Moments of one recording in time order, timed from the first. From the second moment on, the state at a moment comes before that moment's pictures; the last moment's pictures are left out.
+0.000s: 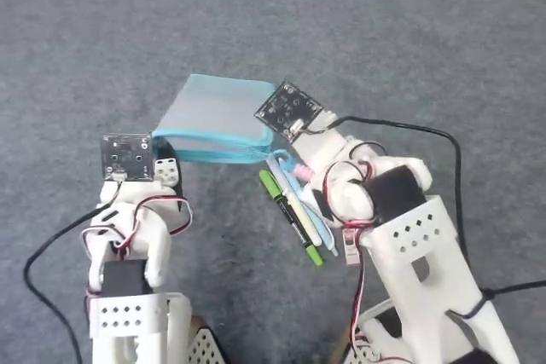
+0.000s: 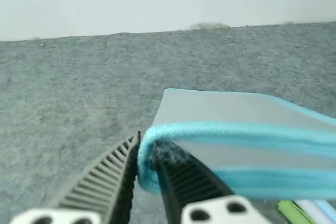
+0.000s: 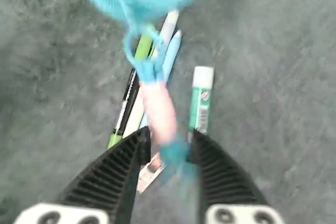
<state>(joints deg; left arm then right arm) -11.1 -80.4 79.7 38.3 0.3 -30.8 -37.1 24.0 84.8 21.4</state>
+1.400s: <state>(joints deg) -16.2 -80.4 79.7 38.3 1.5 -15.2 -6.3 38.3 62.3 34.5</state>
